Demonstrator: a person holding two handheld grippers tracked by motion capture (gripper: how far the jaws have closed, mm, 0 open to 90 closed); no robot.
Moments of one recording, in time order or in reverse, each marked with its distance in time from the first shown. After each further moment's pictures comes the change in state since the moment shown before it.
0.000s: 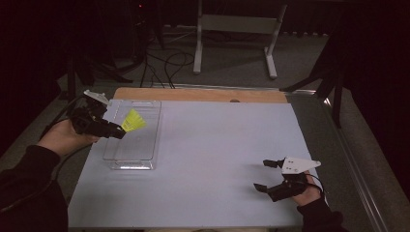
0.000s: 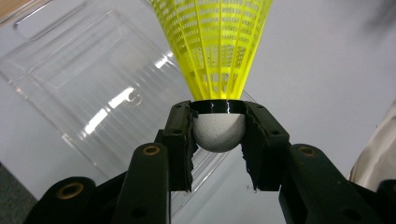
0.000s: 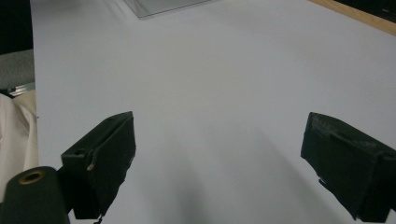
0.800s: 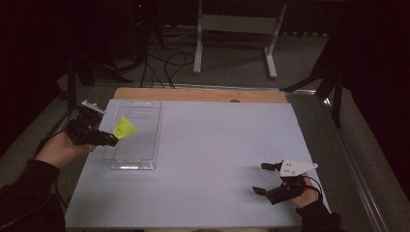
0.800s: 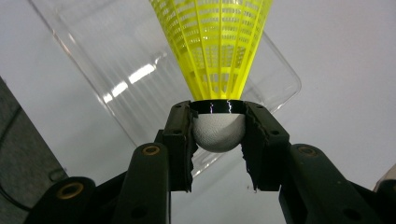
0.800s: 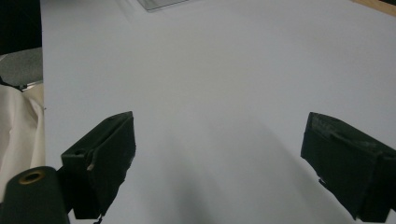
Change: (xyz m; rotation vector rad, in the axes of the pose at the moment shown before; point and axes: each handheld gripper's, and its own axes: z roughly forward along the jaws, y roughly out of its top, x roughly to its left) left arm 0.004 -0.032 0.014 0.052 0.105 -0.148; right arm 0.001 -0.009 0.007 0.006 0.035 -0.001
